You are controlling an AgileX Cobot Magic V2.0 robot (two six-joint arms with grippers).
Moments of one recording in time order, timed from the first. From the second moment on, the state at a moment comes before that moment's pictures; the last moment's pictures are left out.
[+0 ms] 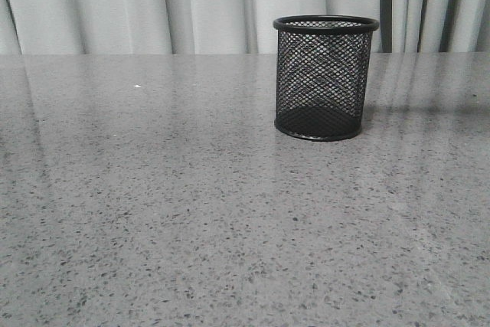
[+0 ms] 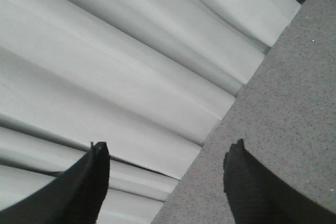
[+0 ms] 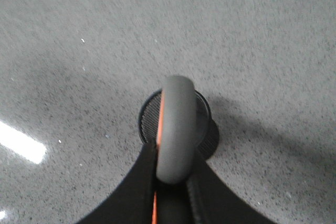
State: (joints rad) left arm -0.65 1.17 -1.87 0.45 1.15 0.52; right arm 0.06 1.29 -1.60 0.53 1.24 -0.26
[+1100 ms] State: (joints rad) left arm -0.65 1.16 -1.87 0.45 1.15 0.52; right arm 0.17 1.55 -1.61 0.44 1.20 -0.25
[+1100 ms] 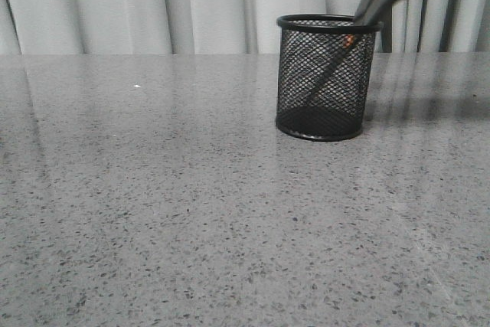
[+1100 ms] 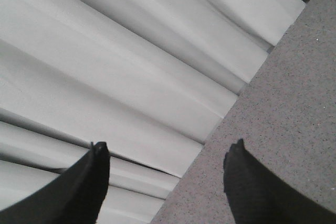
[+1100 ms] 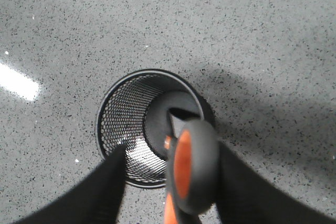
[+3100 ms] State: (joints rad) left arm -0.65 0.40 -0.50 0.44 0.24 -0.12; right arm 0.17 0.34 -0.50 0.42 0.29 -0.23
